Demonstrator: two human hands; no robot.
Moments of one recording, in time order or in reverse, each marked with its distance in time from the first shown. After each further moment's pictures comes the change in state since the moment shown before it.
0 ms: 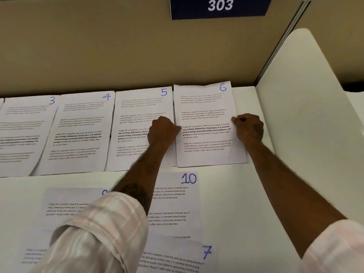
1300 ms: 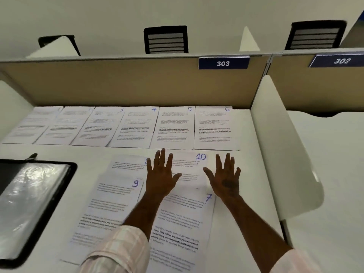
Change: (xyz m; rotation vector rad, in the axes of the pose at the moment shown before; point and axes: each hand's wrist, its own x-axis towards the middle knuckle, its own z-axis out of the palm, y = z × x) left_hand -0.274 -0.125 -0.062 0.656 0.185 0.335; right_hand -0.288 0.061 -0.046 -0.503 -0.200 -0.475
